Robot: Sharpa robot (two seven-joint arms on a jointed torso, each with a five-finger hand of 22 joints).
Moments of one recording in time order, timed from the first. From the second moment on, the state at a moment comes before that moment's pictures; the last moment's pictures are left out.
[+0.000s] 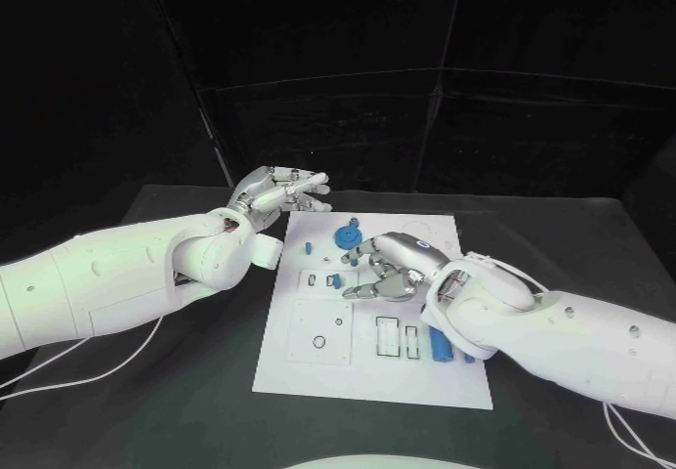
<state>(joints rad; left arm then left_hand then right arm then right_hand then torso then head) 1.24 -0.88 -0.08 1.48 -0.01 -0.26 0.44 1.29 0.00 0.18 0.03 0.05 1.03 0.18 0.12 0.07 1.15 0.12 0.15 0.08 1.31 0.06 0.32 0.23 0.18 1.08 0.18 0.28 0.13 1.10 -0.65 -0.01 1.59 -1.43 -0.39 -0.04 1.32 -0.08 0.00 0.13 0.14 0.80 0.17 0.10 0.07 1.41 0.09 1.40 1.31 1.47 0.01 1.54 1.31 0.14 1.23 0.11 1.15 0.71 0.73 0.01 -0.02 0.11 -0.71</state>
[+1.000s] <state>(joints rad) 1.29 -0.86 -0.08 1.50 -0.82 0.07 -0.39 1.10 0.05 -0.09 0.26 0.05 1.02 0.07 0.42 0.33 1.25 -0.01 1.04 0.91 1.47 -0.07 1.55 1.31 0.11 1.46 0.03 1.21 1.02 1.24 -0.85 0.04 1.55 -0.97 -0.44 0.14 1.34 -0.04 -0.02 0.12 0.18 0.87 0.17 0.13 0.07 1.41 0.09 1.40 1.31 1.47 0.01 1.53 1.31 0.14 1.22 0.11 1.14 0.67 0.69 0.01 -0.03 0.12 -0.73</state>
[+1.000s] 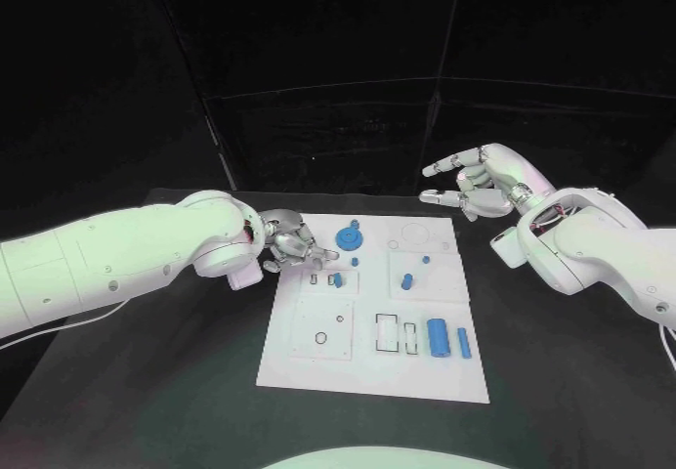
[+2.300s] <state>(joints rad) 1.31 -0.68 -0.10 1.39 -1.06 0.19 -0.52 1.10 0.08 -0.21 0.29 0.05 0.92 0.05 0.58 0.51 1.28 -0.02 1.13 1.00 1.47 -0.08 1.57 1.31 0.08 1.46 0.02 1.31 1.16 1.24 -0.81 0.04 1.50 -0.96 -0.40 0.03 1.33 -0.04 -0.03 0.13 0.19 0.87 0.18 0.12 0.07 1.40 0.09 1.39 1.31 1.47 0.01 1.52 1.31 0.14 1.21 0.11 1.12 0.64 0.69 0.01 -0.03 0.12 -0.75</state>
